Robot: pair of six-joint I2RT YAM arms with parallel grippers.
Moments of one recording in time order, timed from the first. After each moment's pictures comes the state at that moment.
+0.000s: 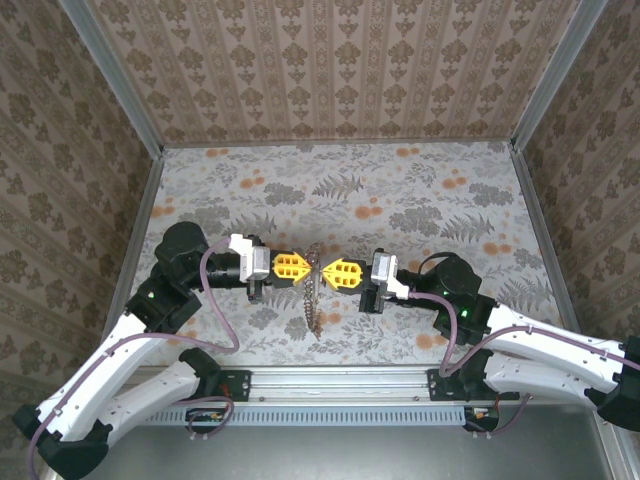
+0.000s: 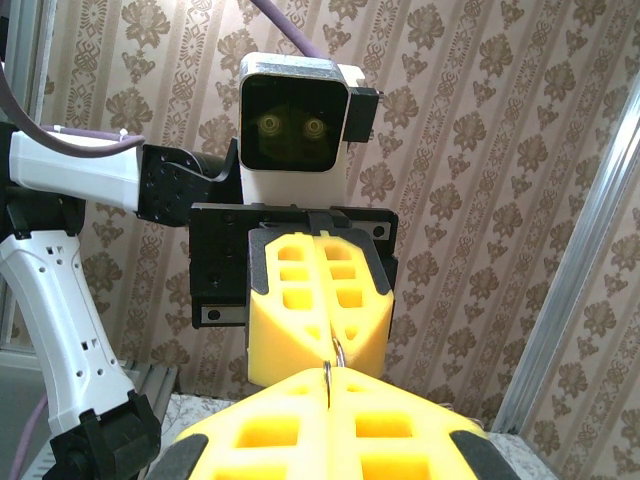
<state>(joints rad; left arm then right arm) -0.73 0.75 0.90 -0.18 0.90 0.26 1.01 0.89 0.67 0.52 -0.35 -0.21</state>
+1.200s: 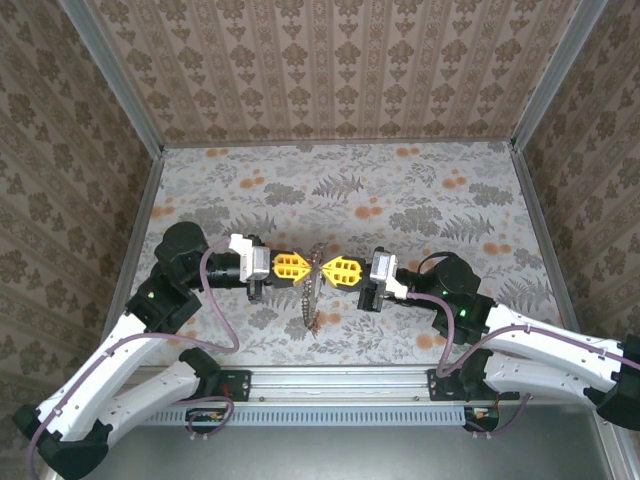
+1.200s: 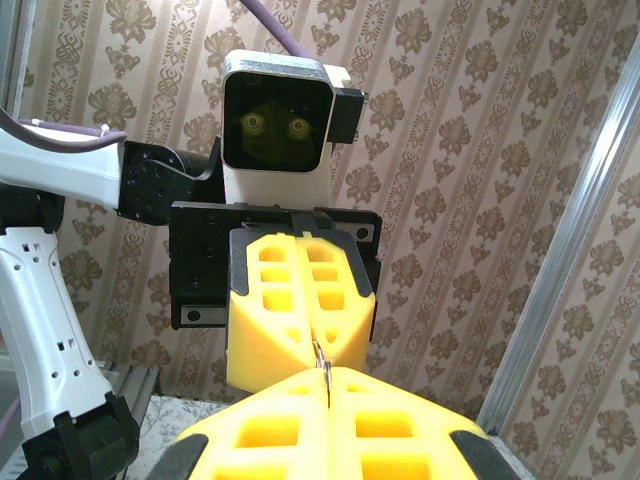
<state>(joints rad) -0.73 0.75 0.90 -0.18 0.90 0.26 1.01 0.90 0.67 0.54 -0.32 -0.24</state>
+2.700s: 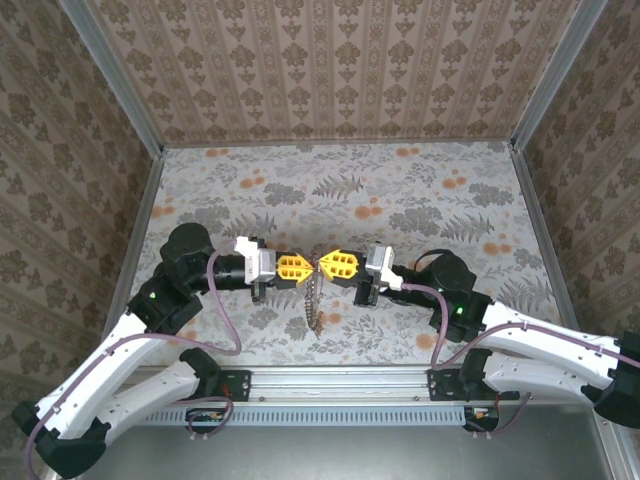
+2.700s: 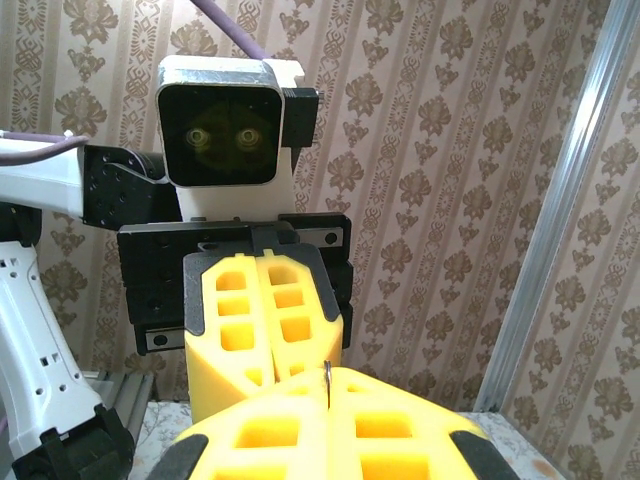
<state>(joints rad) -0.76 0.75 0.90 -0.23 0.83 0.30 1.01 0.92 0.69 0.52 -0.27 -0.18</state>
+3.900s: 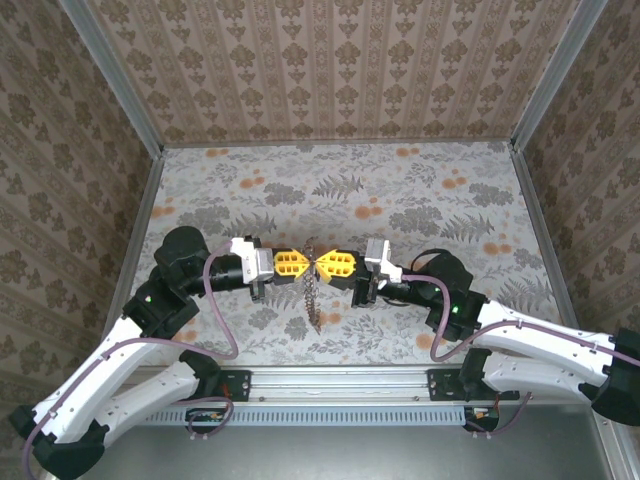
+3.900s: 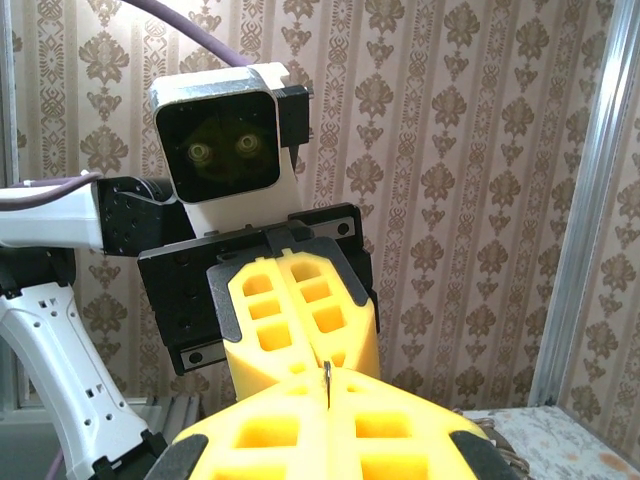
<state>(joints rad) -0.77 0.72 0.90 -0.23 0.74 0.33 1.01 0.96 0.69 0.57 -0.29 -0.04</state>
